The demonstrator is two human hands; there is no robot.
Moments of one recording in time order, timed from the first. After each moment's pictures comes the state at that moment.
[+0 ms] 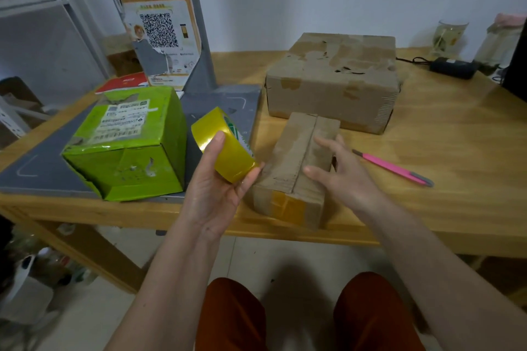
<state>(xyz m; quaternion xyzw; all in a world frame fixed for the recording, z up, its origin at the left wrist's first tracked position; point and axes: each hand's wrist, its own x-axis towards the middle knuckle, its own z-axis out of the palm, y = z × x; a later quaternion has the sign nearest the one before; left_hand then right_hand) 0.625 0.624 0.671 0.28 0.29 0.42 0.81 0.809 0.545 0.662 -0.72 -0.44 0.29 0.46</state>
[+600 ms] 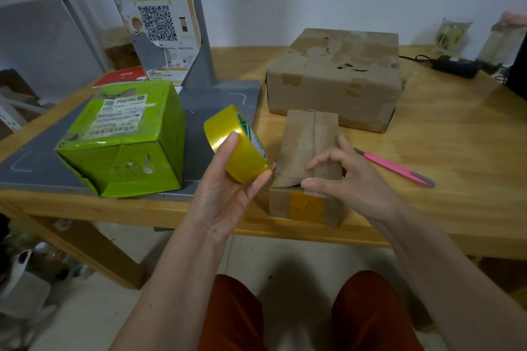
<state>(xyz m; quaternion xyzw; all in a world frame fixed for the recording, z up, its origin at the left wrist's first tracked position) 0.631 0.619 0.667 0.29 0.27 0.38 0.83 0.813 0.529 0.667 -0.70 -0.47 0.32 0.43</state>
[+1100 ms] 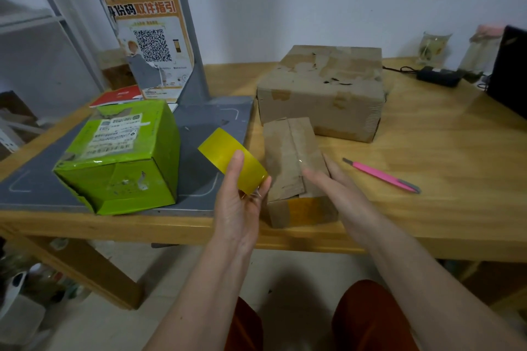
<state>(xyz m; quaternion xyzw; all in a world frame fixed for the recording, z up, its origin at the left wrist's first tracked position) 0.670 0.594 0.666 0.25 0.30 0.50 0.77 0.811 0.530 0.653 -0.65 -0.35 0.43 0.52</state>
